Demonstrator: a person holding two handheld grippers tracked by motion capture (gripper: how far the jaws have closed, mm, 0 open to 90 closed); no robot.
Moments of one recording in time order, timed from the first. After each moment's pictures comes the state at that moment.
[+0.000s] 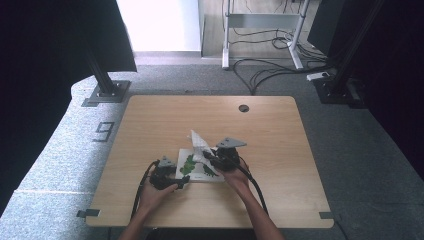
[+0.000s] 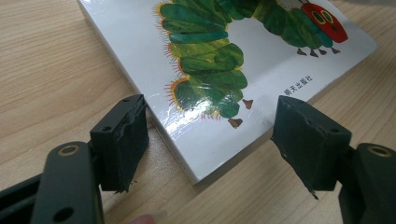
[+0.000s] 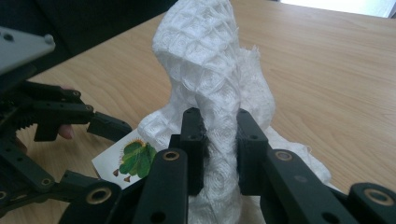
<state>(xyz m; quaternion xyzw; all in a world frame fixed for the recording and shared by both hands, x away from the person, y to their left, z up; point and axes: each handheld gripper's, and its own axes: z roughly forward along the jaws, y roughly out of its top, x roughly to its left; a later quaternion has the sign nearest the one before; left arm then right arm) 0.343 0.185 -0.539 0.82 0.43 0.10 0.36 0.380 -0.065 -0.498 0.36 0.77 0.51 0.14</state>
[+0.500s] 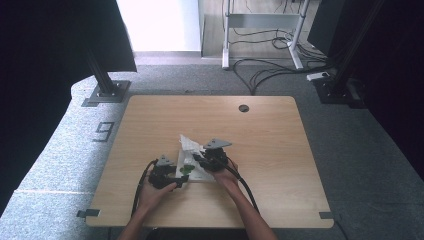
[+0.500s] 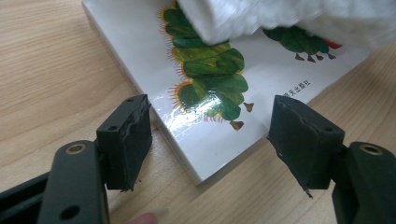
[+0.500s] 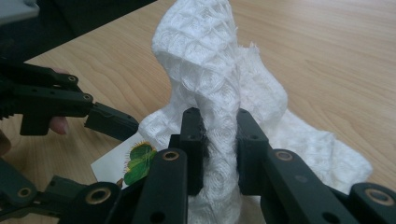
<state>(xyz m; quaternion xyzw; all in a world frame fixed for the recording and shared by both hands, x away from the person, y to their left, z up) 0.345 0.190 -0.536 0.82 0.43 0.09 0.37 0.391 -0.030 -0.516 0.35 0.79 0.49 0.12</state>
